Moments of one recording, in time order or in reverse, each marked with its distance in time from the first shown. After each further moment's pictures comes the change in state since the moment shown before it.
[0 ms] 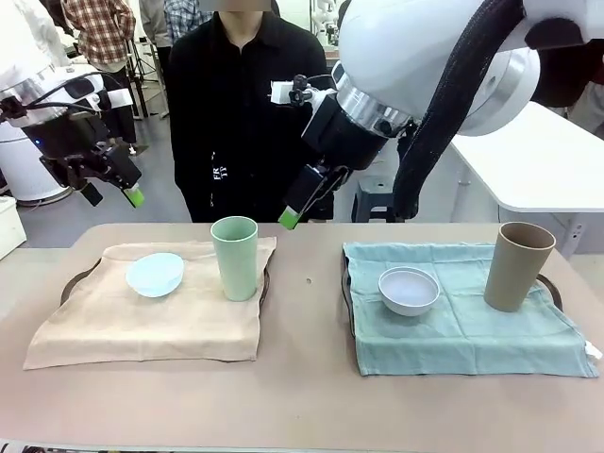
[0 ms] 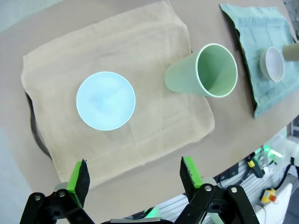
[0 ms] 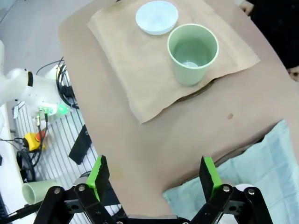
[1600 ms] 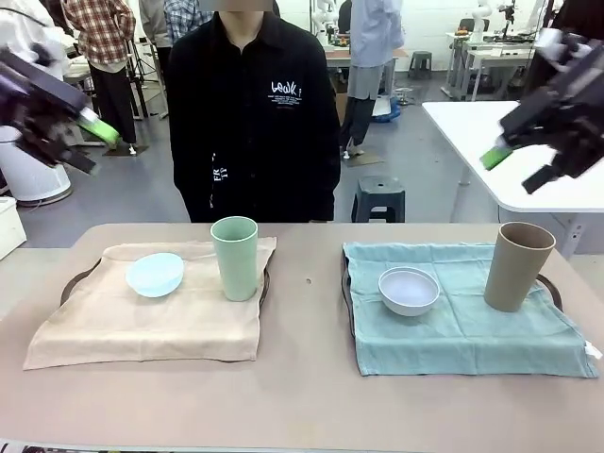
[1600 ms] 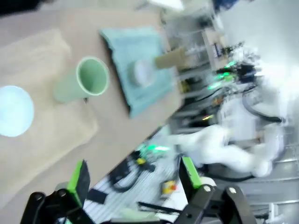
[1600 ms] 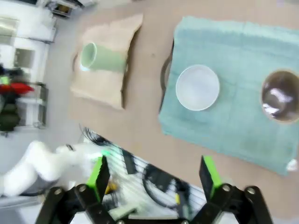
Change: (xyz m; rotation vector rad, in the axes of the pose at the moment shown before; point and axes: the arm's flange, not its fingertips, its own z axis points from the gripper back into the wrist) left arm -0.045 0.059 0.082 -0.719 -0.167 0.120; right arm -0.229 -0.114 0.192 0.071 -0.213 -0.919
